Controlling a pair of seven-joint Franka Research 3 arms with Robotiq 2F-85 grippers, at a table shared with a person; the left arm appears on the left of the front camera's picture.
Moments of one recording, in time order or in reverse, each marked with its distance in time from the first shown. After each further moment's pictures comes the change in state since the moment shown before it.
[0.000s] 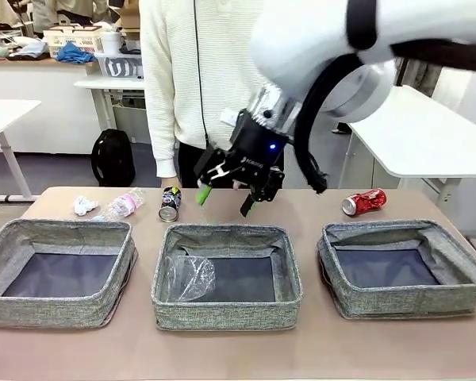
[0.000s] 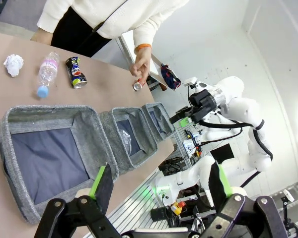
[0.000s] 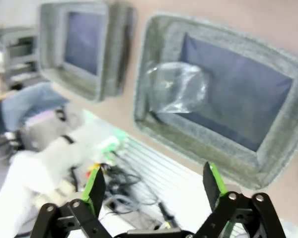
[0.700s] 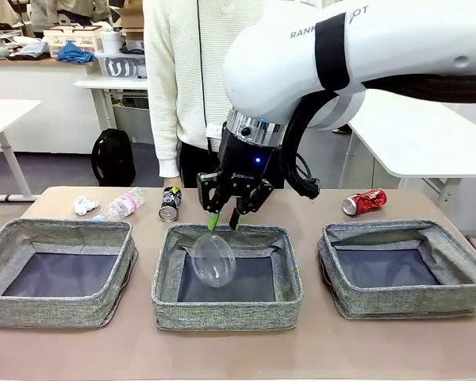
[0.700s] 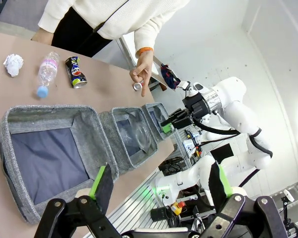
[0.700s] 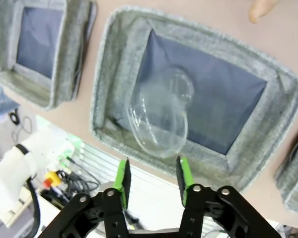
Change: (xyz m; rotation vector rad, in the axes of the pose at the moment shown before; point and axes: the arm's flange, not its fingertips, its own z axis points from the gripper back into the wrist) left arm 0.000 0.000 0.000 0.000 0.000 0.000; right arm 0.007 0.021 -0.044 -0.289 0.034 0.059
